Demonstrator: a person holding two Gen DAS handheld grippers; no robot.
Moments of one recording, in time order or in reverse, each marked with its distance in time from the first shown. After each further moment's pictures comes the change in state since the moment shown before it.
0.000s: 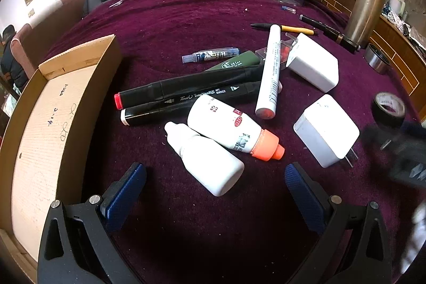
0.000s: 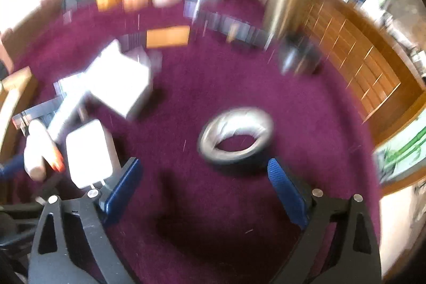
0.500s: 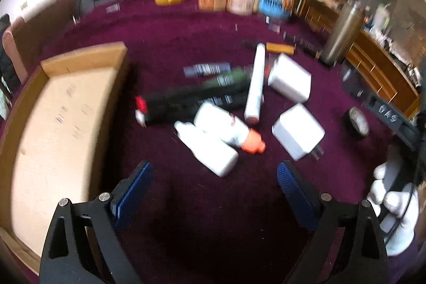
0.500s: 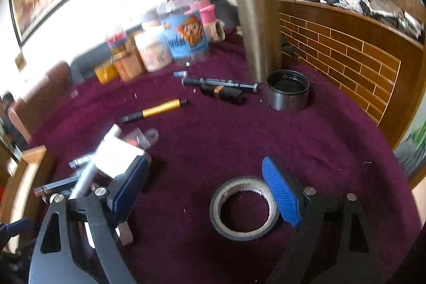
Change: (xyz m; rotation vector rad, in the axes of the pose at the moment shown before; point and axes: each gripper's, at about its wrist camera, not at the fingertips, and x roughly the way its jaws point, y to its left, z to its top) left arm -0.053 0.031 -0.001 -0.018 -0.072 -0.115; right arm 0.012 -0.037 -0.003 0.247 -0.241 0.144
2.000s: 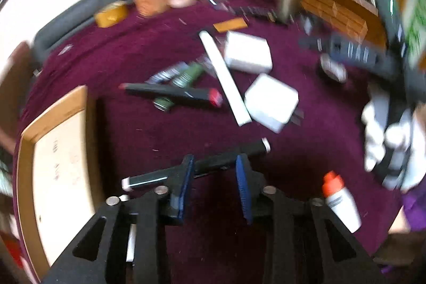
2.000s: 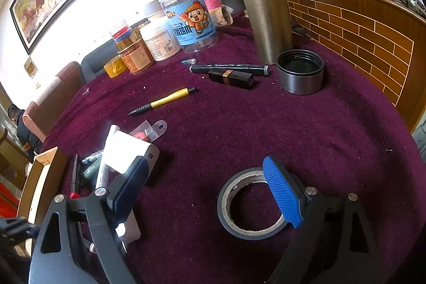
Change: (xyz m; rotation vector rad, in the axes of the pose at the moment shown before) left arm 0.020 -0.029 -0.002 0.411 0.142 -0.057; right arm 0.017 -0.006 -0.002 0.037 0.081 0.085
